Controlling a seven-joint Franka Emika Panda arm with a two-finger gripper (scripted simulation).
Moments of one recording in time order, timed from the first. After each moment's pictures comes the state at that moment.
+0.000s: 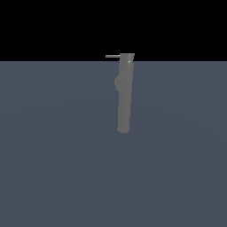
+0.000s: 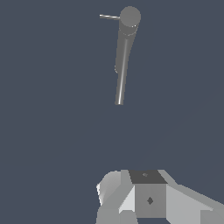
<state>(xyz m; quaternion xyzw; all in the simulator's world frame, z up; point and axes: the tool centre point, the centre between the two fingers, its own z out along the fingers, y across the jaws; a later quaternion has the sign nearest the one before) -0.252 -0.007 0.497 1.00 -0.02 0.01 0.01</state>
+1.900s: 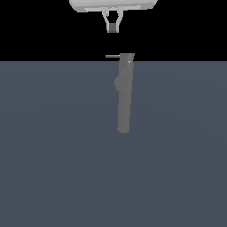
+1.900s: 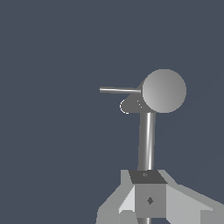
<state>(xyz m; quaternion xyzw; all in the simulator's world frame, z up) -0.046 0.001 0.365 1.00 -0.06 0.00 0.00</state>
